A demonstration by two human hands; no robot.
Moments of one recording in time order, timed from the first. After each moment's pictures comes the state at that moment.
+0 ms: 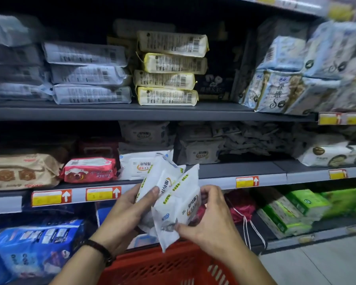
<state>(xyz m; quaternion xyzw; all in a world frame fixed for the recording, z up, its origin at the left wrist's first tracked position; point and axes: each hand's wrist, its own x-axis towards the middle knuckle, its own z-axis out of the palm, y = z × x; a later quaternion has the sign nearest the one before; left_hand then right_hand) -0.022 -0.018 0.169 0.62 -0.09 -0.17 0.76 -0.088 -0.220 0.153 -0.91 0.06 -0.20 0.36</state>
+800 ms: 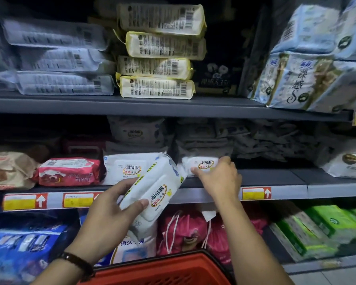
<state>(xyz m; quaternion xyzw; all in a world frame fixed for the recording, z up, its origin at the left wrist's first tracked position) 0.010 -0.048 0.157 0.81 -0.13 0.07 0.57 0.083 -0.320 0.150 -0.90 0.26 -0.26 0.25</state>
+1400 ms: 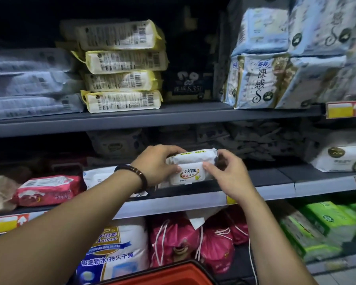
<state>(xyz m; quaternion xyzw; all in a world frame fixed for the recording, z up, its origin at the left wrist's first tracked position) 0.106 -0.183 0.236 0.92 -0.31 0.08 0.24 0.049 -0.404 0.174 -0.81 0.05 -0.27 0.52</state>
